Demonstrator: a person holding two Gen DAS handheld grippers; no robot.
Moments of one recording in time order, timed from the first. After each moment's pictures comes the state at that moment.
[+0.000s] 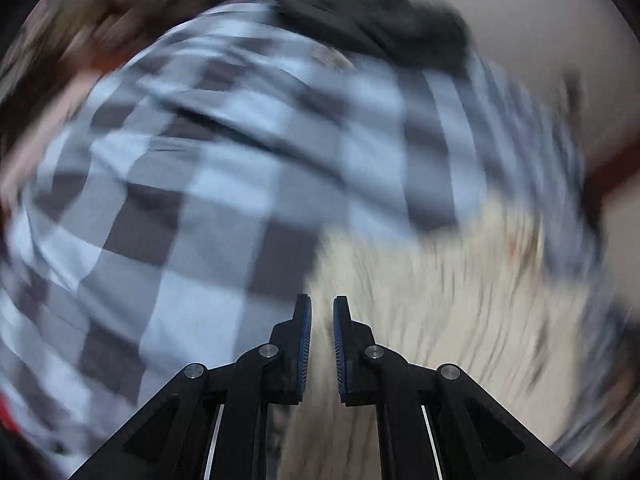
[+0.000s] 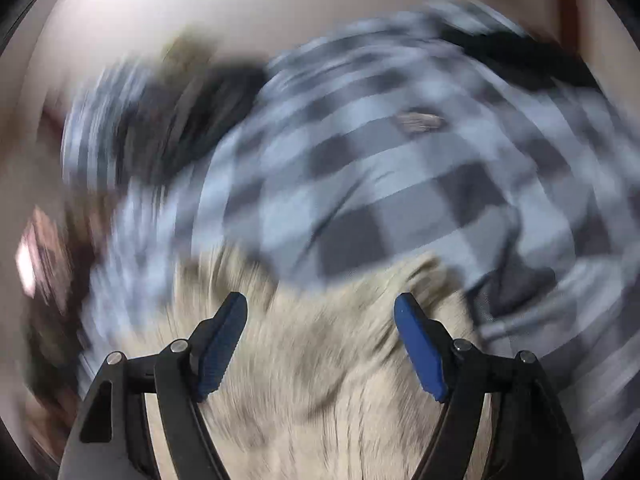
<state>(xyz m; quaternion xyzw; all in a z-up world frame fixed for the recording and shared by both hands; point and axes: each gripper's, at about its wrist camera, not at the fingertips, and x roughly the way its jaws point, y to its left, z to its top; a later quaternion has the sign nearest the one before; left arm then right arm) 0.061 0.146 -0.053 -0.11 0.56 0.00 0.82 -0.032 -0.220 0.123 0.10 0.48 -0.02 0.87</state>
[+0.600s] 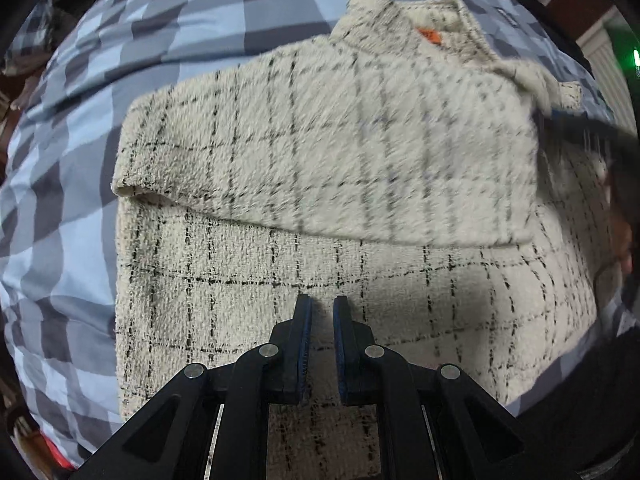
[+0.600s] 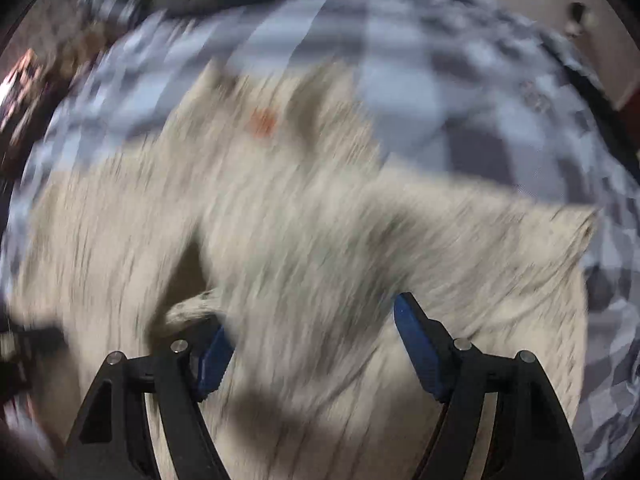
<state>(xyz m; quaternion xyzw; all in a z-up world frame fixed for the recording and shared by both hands) 0.011 0.035 -0.107 0.03 0.67 -0.10 0.74 -0.024 -0.138 0.048 -0.05 0.55 -0.02 0.83</state>
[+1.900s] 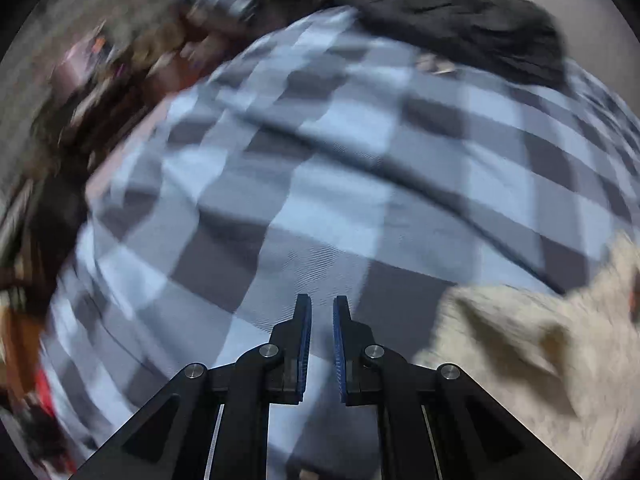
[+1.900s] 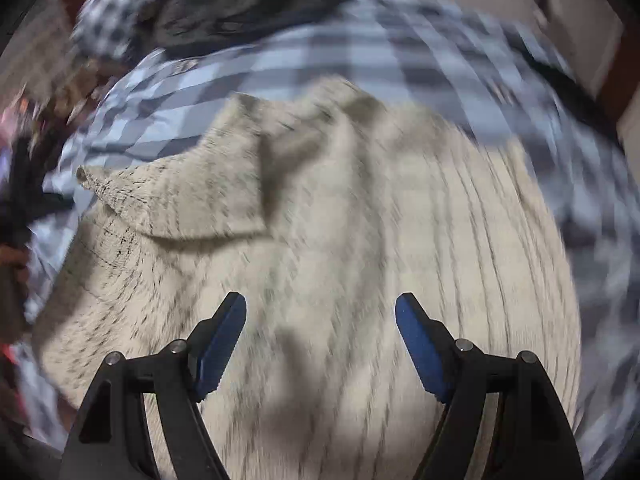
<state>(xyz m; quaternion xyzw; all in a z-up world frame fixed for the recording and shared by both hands) 0.125 0.154 -0.093 -0.04 0.53 0.19 0.83 -0.048 -0.078 0.055 -0.04 0.53 -0.02 0.85</state>
